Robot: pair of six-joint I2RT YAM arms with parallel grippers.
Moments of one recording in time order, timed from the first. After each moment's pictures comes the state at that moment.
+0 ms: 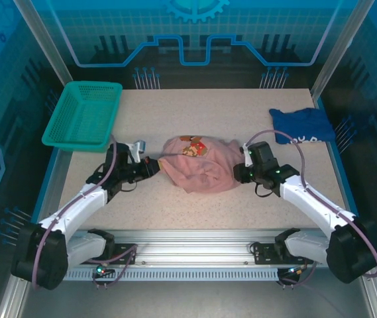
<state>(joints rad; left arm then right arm) -0.26 1.11 0.57 -0.10 0.51 -0.68 0.44 1.15 0.72 -0.49 -0.02 0.25</state>
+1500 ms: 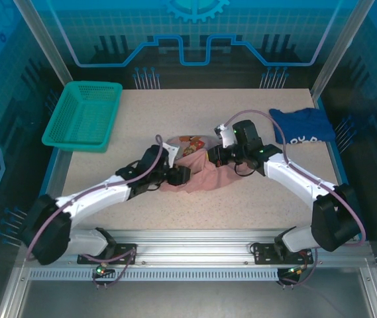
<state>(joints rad) -0.65 1.35 0.77 -0.13 0.14 -0.41 0.47 1.42 0.98 -0.30 -0.47 0.30</state>
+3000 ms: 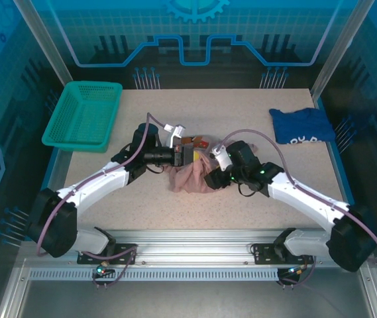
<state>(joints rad) -0.49 1.37 0.88 0.07 0.76 -0.68 0.65 1.26 0.83 -0.39 -0.16 0.08</state>
